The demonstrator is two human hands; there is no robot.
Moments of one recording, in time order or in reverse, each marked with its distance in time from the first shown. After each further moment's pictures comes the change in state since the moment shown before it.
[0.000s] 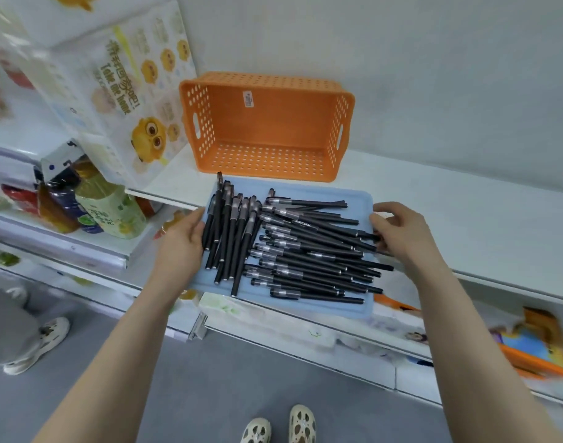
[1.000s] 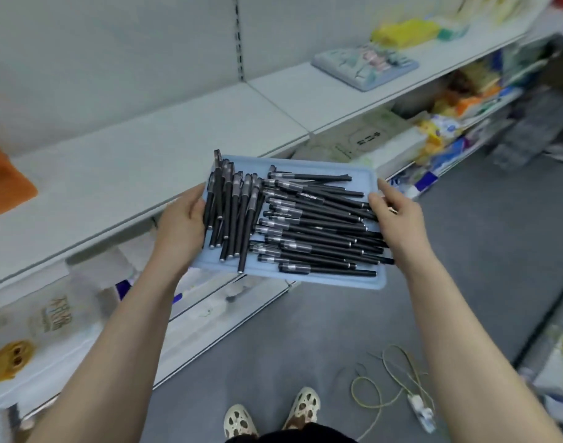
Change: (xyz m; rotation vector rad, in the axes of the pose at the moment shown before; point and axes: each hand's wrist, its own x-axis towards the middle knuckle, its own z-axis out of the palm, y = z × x) left_hand -0.147 0.183 0.205 -0.178 -0.751 0.669; right_hand -0.261 0.179 -0.206 0.246 0.874 0.258
